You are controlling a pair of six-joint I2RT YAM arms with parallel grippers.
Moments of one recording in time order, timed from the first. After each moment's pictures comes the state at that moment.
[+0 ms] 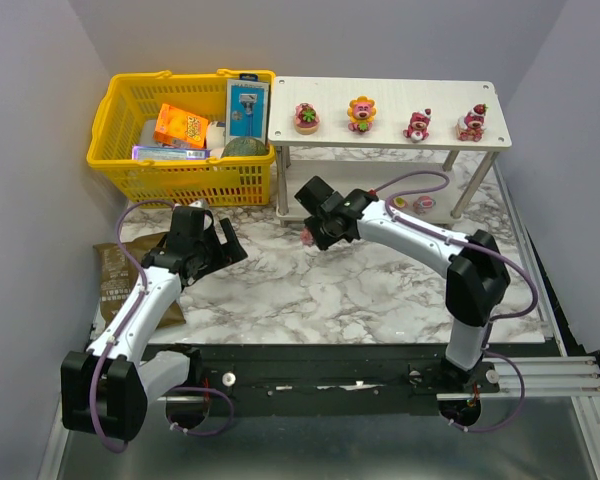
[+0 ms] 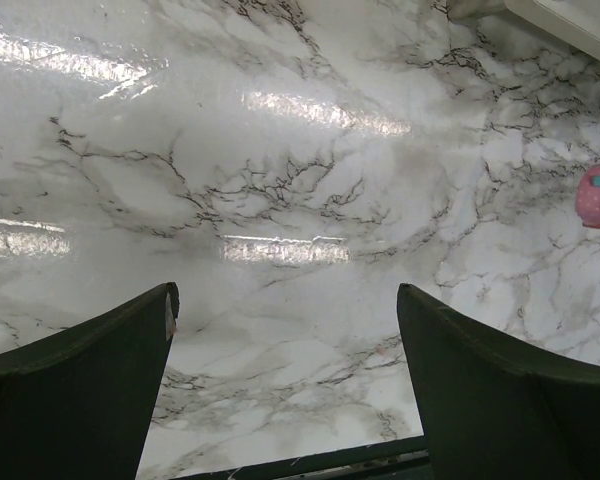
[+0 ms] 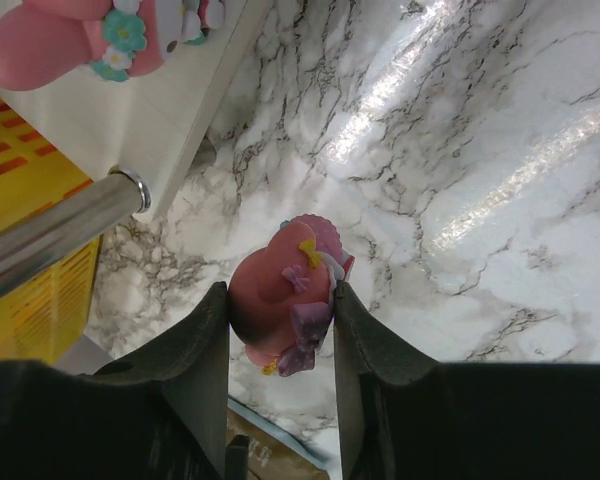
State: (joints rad) left arm -0.17 1.06 0.72 -0.53 0.13 -0.55; right arm 0.84 1.83 1.51 -0.83 0.35 1.80
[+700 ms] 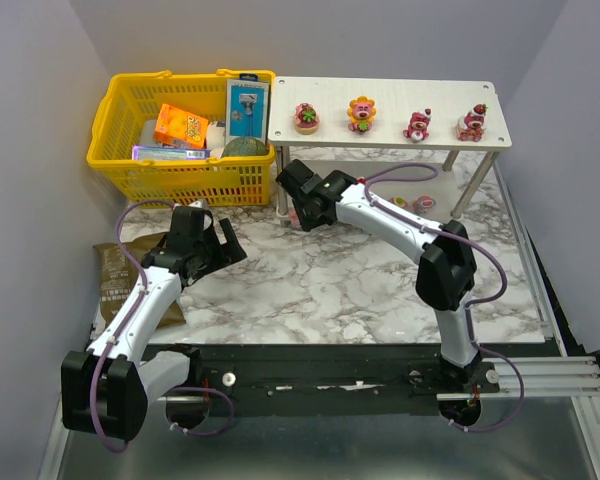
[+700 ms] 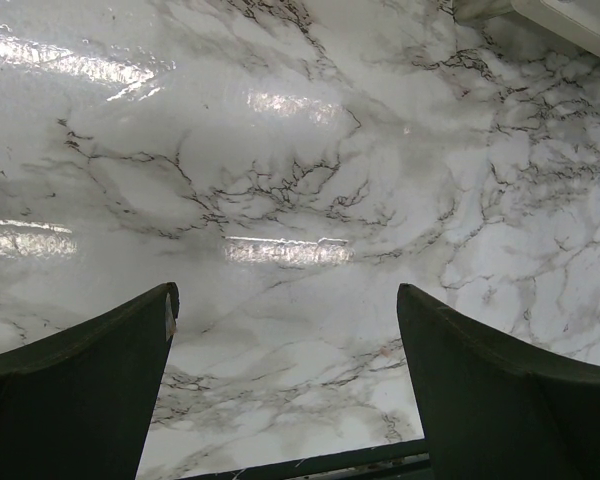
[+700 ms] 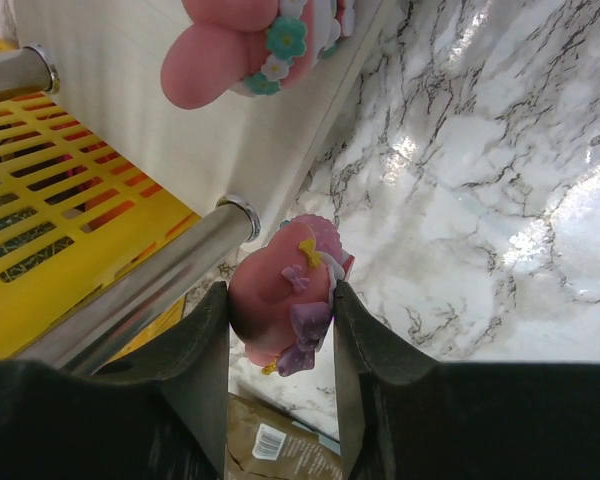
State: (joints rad) left arm -0.17 1.06 0.72 -0.53 0.12 -0.54; right arm 0.84 2.04 1.86 -0.98 0.44 1.97
